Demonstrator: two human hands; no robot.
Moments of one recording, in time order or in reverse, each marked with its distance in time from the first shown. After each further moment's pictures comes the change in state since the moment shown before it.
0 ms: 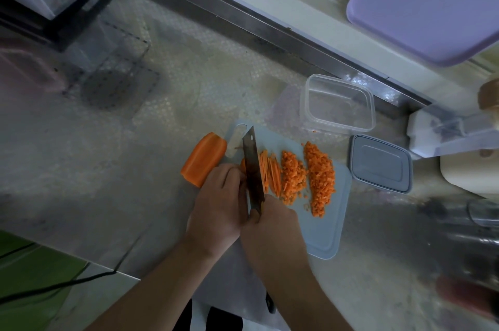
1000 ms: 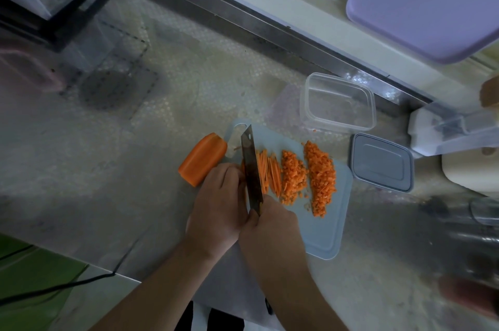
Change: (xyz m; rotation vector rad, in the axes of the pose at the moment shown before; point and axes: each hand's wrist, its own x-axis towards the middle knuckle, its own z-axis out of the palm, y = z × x) left_hand -0.002 -0.005 0.002 -0.006 -0.002 0.004; right_hand -0.002 0.001 0.002 0.004 0.012 -0.032
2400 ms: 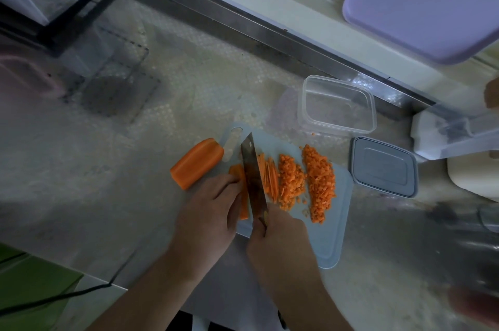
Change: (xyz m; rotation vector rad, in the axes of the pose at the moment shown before) left_hand -0.017 -0.012 -0.003 0.049 -0.120 -0.060; right_hand 0.006 0.022 -0.014 -0.077 0.000 -0.056
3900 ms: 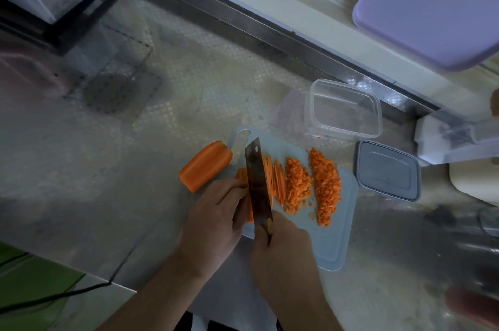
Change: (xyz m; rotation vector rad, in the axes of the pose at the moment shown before) left_hand -0.001 -0.008 0.003 -0.098 0.077 0.015; right_hand -0.012 -0.017 0.000 0.071 -0.005 0.028
